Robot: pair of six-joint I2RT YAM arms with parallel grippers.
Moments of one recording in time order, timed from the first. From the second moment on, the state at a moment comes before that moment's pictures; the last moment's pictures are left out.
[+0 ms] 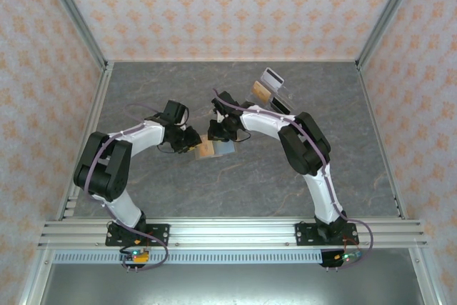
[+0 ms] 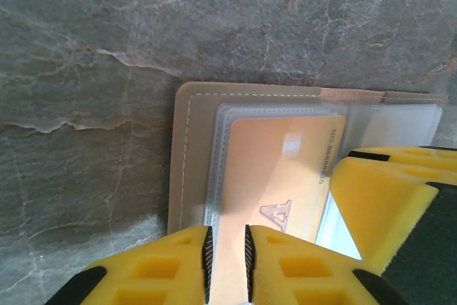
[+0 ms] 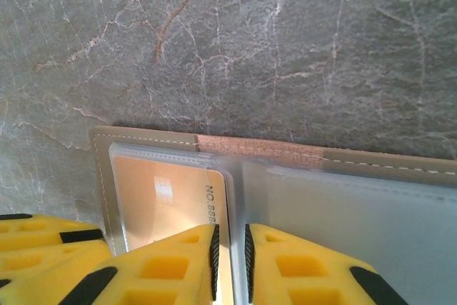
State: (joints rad) left arm -0.26 1.68 0.93 -0.42 0.34 -0.78; right arm 0.71 2.18 1.60 -0.54 -0.34 0.67
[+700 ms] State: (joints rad) left arm -0.26 1.71 0.93 -0.40 0.35 -0.78; right arm 0.71 2.18 1.59 -0.53 -0.34 0.67
